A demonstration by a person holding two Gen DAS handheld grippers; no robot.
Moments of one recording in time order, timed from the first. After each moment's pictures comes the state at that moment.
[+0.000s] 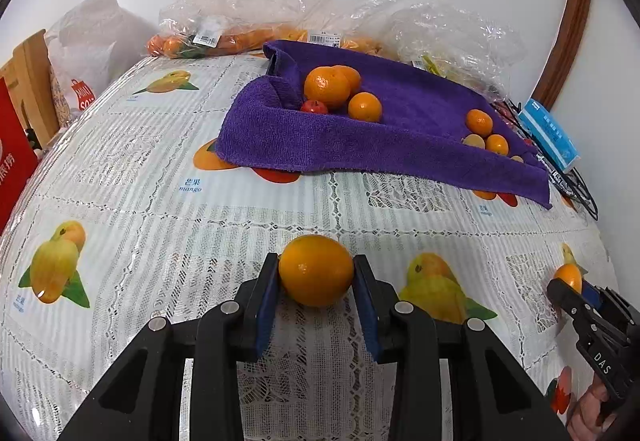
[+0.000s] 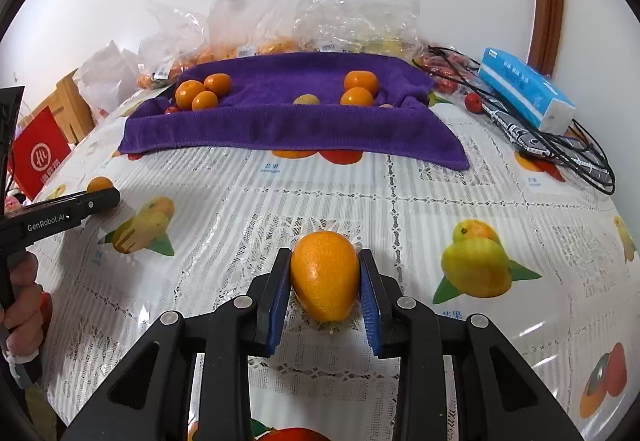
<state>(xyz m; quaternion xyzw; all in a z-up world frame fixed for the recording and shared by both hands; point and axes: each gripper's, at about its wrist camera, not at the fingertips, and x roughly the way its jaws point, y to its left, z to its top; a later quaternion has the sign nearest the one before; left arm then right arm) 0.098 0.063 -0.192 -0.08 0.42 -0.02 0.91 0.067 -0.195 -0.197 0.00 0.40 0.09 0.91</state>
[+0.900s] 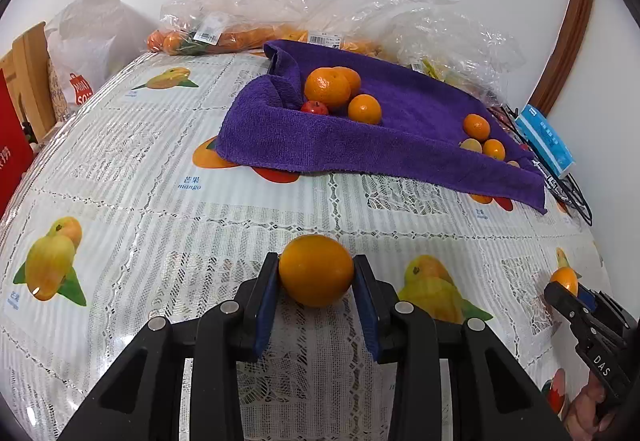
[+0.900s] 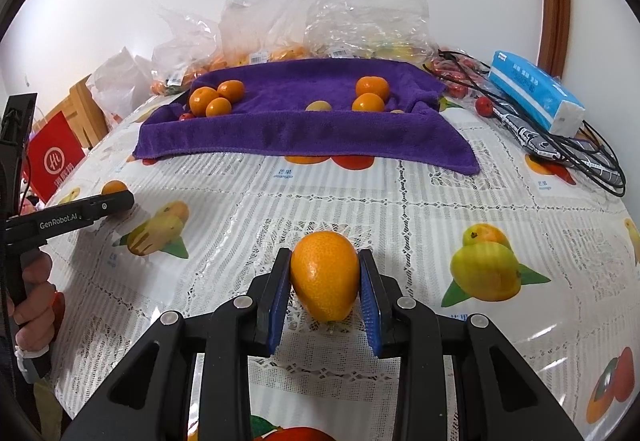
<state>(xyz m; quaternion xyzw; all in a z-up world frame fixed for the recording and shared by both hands) 0.098 0.067 -0.192 -0.09 0.42 -0.02 0.90 0.066 -0.199 -0.196 0.01 0.39 0.12 0.91</state>
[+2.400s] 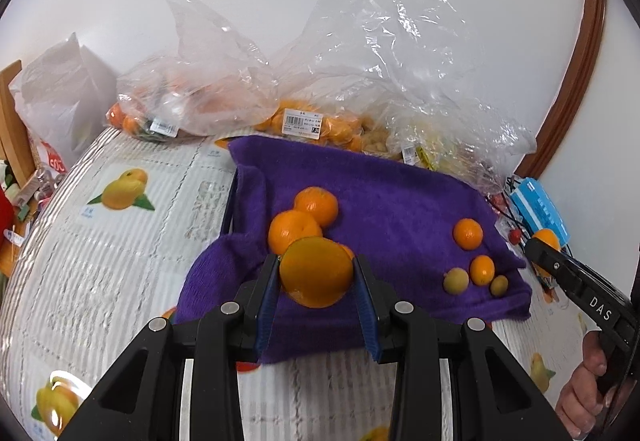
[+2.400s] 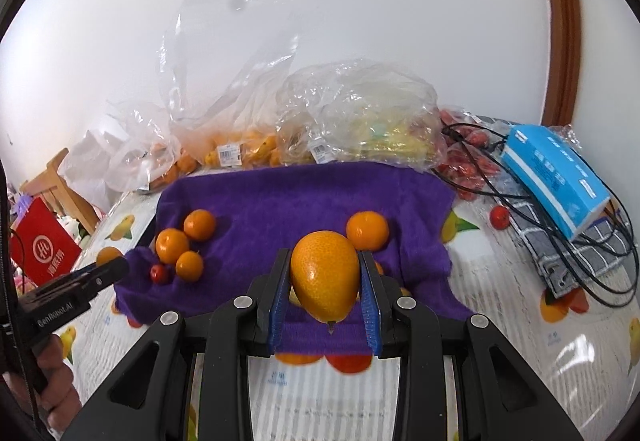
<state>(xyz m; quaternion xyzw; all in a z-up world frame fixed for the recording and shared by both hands) 0.201 0.061 -0.129 -0.11 0.37 -0.04 0.92 0.207 -0.194 -0.122 0.06 0.36 0.09 0.93</state>
